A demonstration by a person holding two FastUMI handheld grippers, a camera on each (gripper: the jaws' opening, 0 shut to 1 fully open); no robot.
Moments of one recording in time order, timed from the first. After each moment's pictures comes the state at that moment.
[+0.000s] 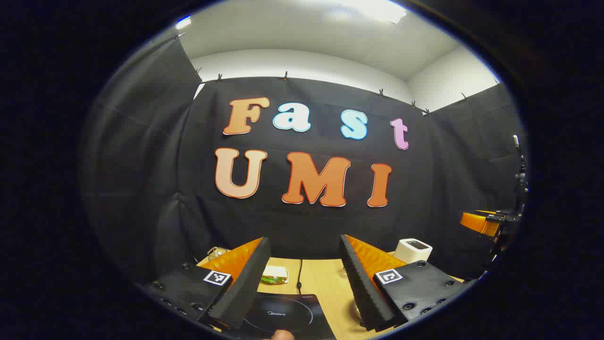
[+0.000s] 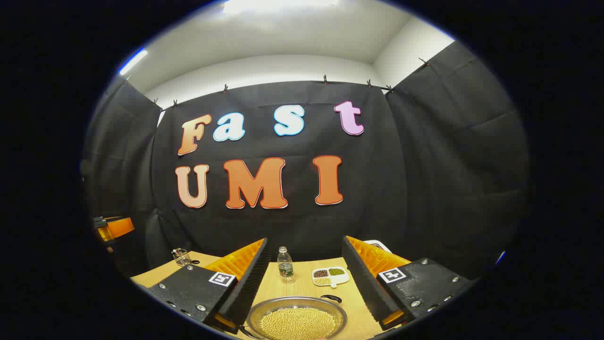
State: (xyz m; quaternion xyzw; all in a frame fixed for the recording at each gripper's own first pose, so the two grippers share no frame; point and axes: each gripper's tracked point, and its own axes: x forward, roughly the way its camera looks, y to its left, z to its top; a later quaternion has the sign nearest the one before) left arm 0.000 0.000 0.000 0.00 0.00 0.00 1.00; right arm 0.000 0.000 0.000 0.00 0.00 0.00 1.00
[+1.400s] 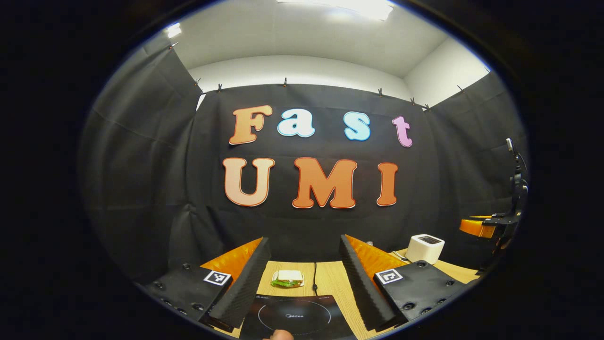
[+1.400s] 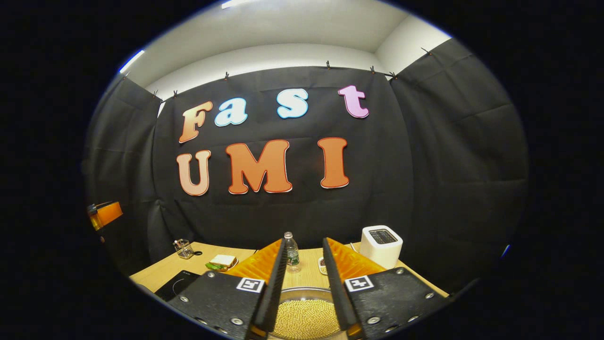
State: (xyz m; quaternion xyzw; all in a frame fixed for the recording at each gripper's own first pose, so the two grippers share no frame) left arm -0.015 0.020 0.009 0.03 -0.02 0.01 1.00; right arm 0.013 0.009 -0.052 0.00 0.05 0.01 1.00
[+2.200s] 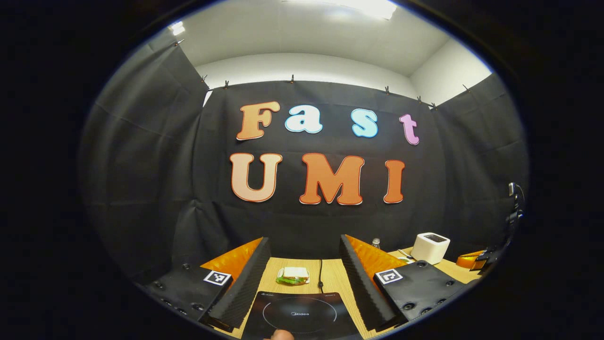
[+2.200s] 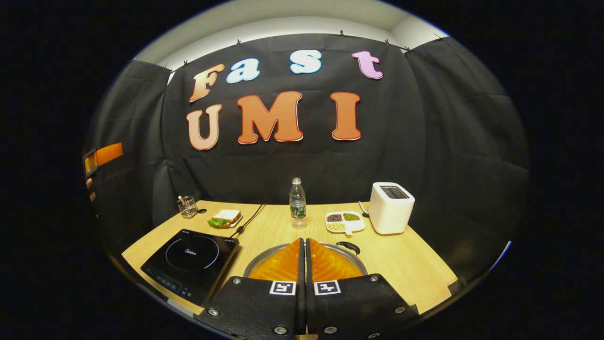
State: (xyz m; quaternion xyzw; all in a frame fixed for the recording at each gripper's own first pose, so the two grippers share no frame) left arm -0.014 0.043 -0.004 0.02 -0.01 0.03 1.00; right arm -0.023 0.024 -0.178 -0.03 0.17 0.05 0.98
